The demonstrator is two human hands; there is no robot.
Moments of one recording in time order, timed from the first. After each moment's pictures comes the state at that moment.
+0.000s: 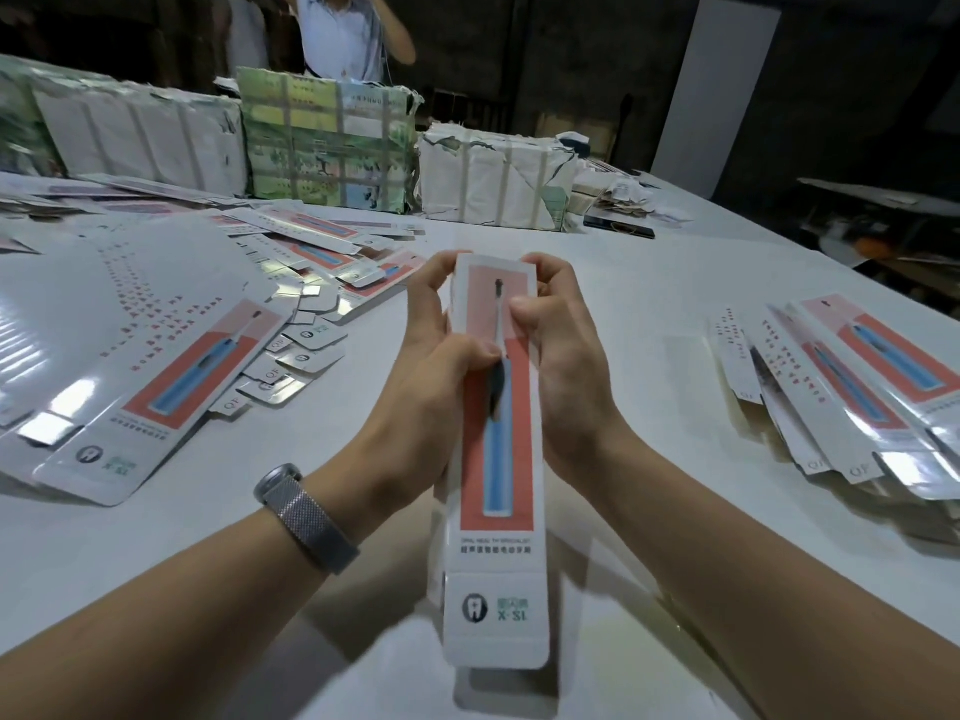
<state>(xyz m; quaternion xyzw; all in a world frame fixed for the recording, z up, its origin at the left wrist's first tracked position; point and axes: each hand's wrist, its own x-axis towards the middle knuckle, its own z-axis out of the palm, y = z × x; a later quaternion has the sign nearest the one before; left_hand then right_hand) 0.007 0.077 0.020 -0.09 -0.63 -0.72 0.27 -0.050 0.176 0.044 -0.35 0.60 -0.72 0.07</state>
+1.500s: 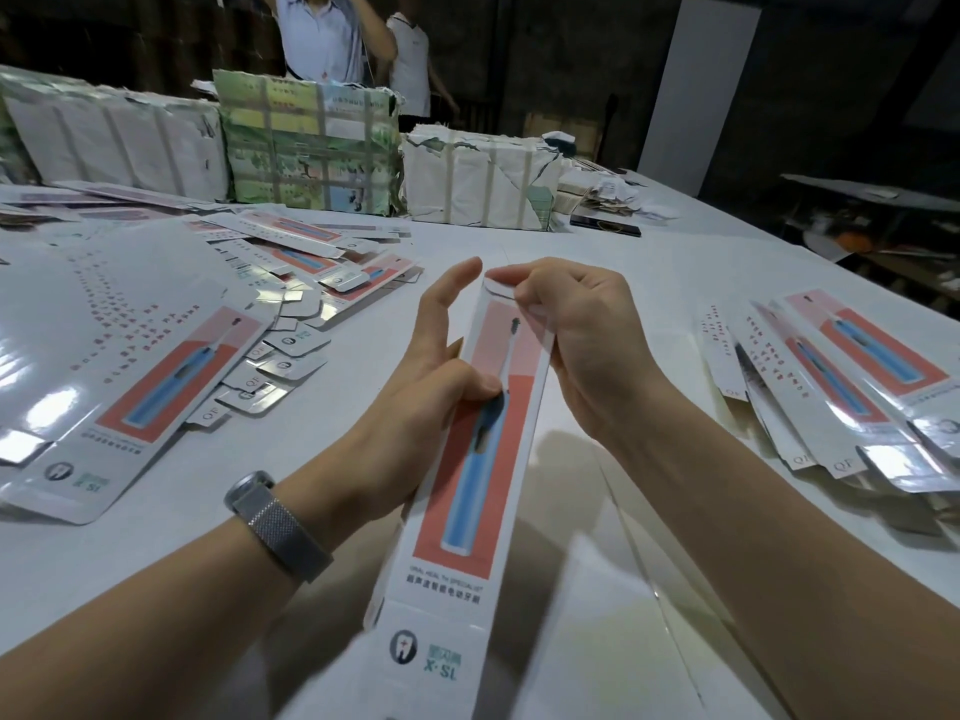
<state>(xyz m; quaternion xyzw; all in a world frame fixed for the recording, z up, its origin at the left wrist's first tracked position) 0.012 0.071 0.019 -0.11 -0.71 -0.68 0.16 -0.072 0.190 0.070 -0.28 0.65 -0.70 0.06</state>
